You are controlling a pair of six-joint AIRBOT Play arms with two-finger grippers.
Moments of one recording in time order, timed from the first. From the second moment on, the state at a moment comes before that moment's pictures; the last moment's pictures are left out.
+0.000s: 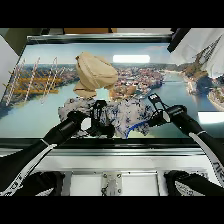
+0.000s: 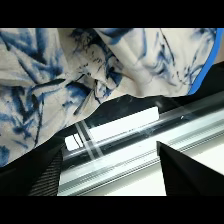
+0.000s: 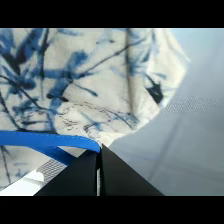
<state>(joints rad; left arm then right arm) -0.73 -1.25 0.90 1.28 -0.93 -1.96 0.25 -1.22 0.78 -1.72 0.87 1.58</state>
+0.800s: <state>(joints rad) -1.07 -1.54 1.23 1.66 -1.04 -2.23 0.25 -0.88 0.88 -1.37 1.21 1.77</state>
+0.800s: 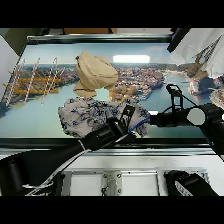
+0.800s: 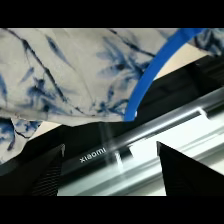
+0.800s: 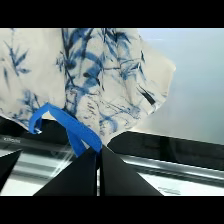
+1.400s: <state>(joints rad) -1.09 -1.68 1.29 1.80 -1.10 -2.38 0.25 -0.79 0.88 -1.33 1.21 1.78</state>
